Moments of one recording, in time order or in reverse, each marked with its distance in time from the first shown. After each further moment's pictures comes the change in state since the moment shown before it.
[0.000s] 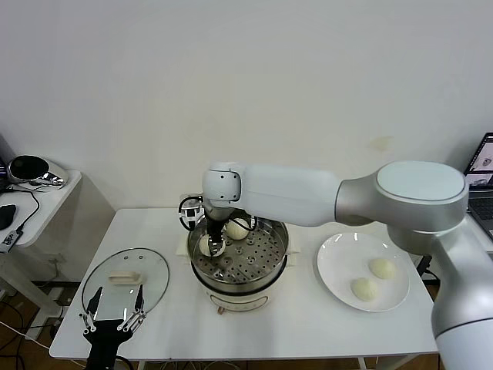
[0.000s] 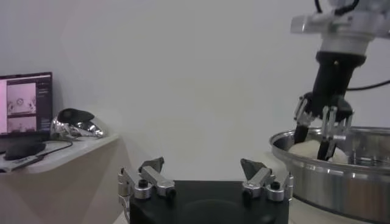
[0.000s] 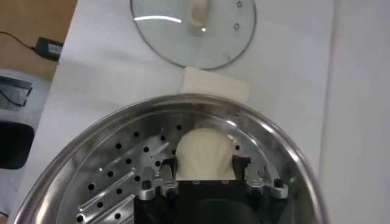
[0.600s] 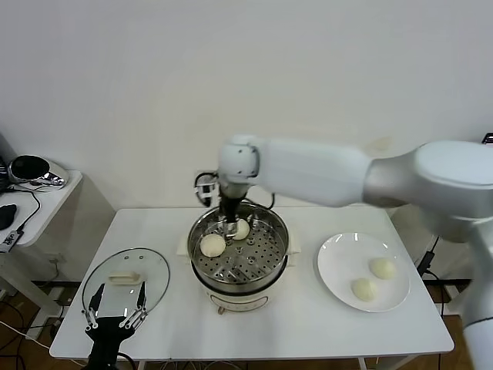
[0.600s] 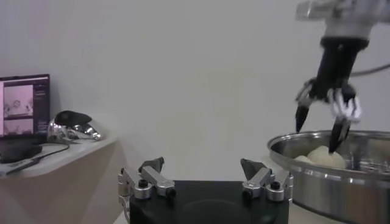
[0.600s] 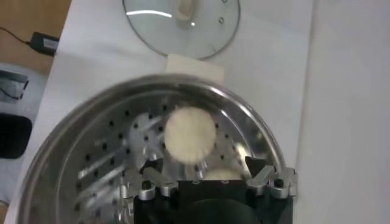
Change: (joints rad) left arm -0.013 0.014 0.013 -0.004 0.000 0.005 0.000; right arm 0.209 -0.278 -0.023 0.224 -0.028 0.054 -0.152
